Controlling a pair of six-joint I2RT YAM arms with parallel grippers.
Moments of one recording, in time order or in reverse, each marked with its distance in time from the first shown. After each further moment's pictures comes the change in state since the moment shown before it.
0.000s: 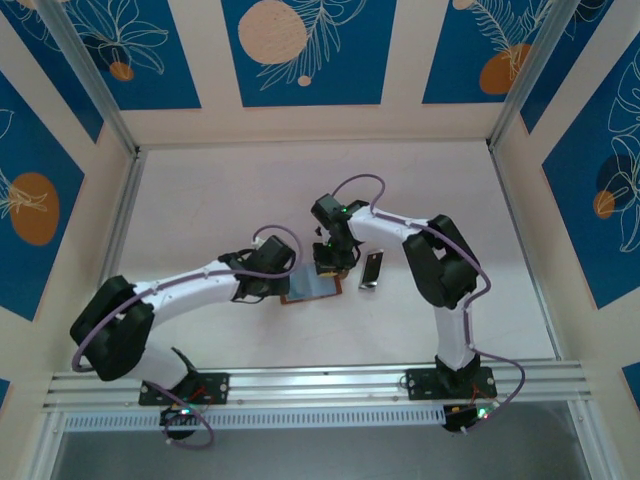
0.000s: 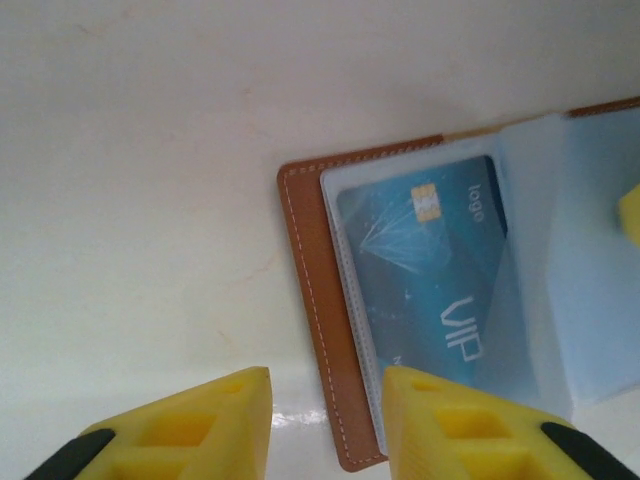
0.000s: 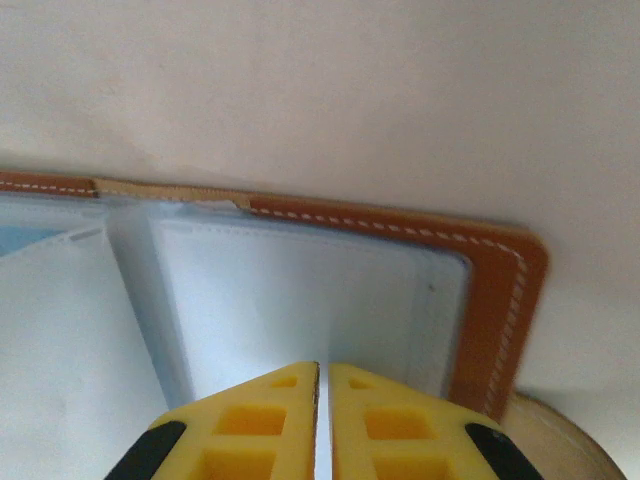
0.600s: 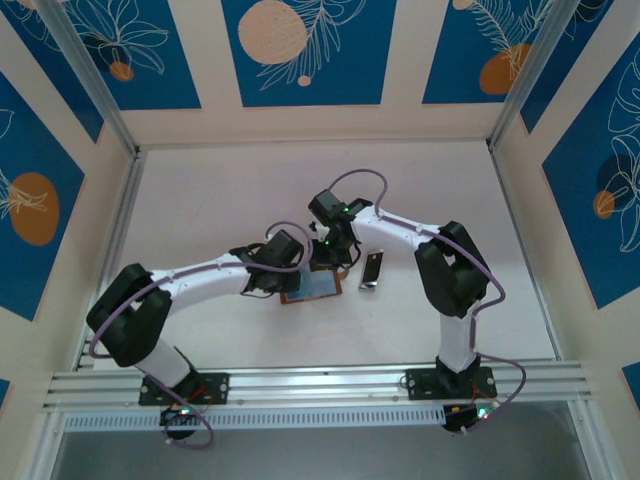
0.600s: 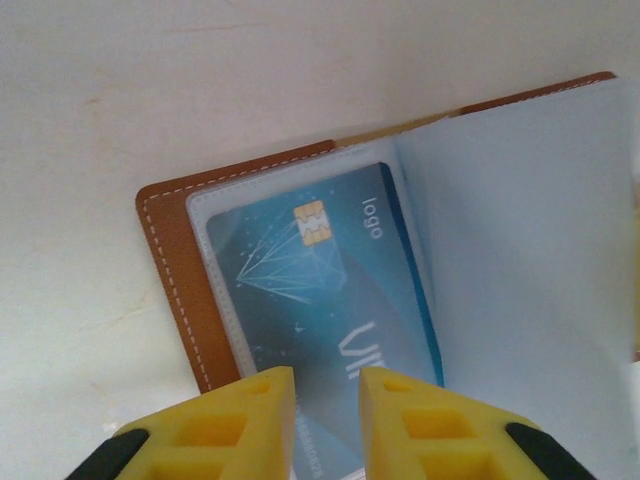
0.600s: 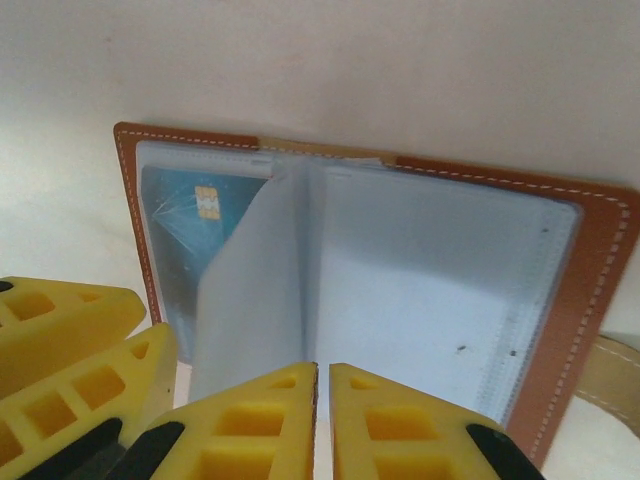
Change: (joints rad) left arm 0.001 0.094 0.069 0.054 0.105 0.024; right arm 0.029 -0.069 -0.004 0.023 -0.060 -0.001
